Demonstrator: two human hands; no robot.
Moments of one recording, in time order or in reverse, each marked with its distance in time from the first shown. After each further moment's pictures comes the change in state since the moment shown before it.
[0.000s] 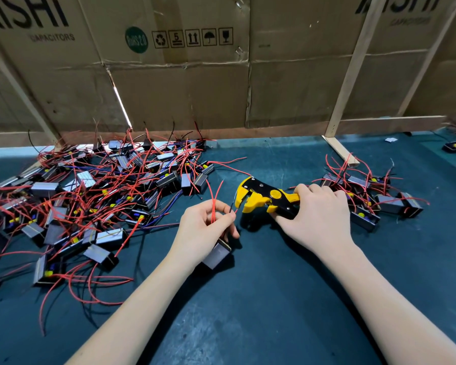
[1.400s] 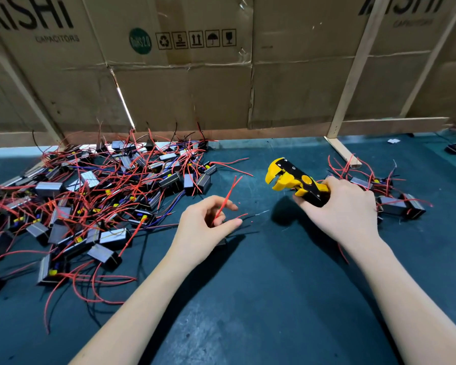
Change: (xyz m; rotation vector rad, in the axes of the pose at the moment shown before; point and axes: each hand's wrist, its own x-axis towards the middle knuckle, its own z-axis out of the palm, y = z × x) left_hand 0.001 -0.002 -0.013 0.271 0.013 0.170; right_hand 0.009 0.029 -0.011 0.248 0.002 0.209
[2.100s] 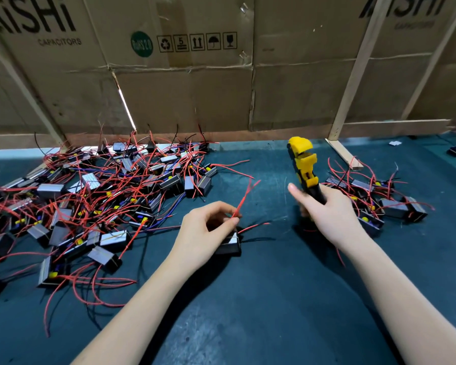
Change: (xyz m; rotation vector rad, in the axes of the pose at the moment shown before) left_hand -0.002 0.004 0.002 -0.013 -0.041 0.000; right_hand -0.005 -0.013 -0.002 0.783 -0.261 0.102
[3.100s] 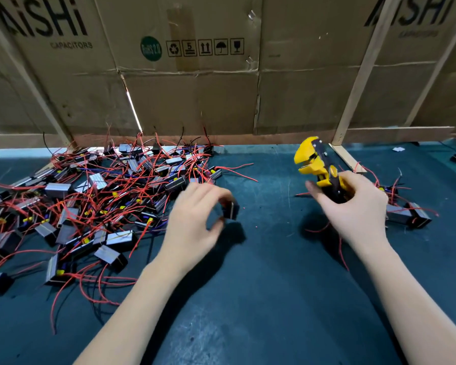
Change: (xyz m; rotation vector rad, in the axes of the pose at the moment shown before) left_hand 0.006 0.003 -0.026 0.606 0.187 0.524; right_hand 0.005 0.003 -0.015 -0.236 0.409 -0.278
